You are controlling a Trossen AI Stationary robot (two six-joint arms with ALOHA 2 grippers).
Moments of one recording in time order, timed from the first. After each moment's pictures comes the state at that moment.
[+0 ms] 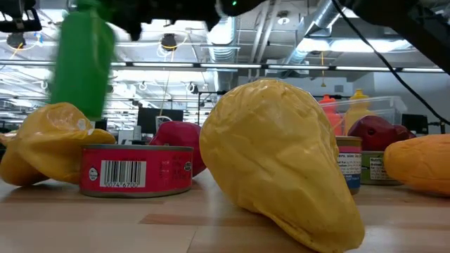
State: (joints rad) left arm -0.64 0.71 0.91 -1.13 -0.22 -1.07; right arm -0.04 2.36 2.18 -0.09 -0.55 -0.09
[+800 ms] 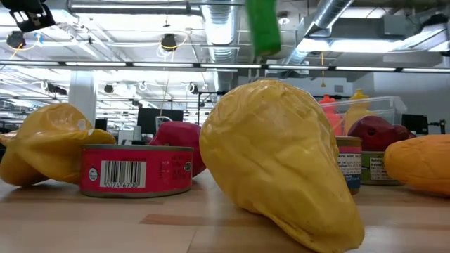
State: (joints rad) left arm -0.64 0.62 0.91 -1.13 -0.36 -0.89; right arm -0.43 1.66 2.17 -1.02 -0.34 -0.29
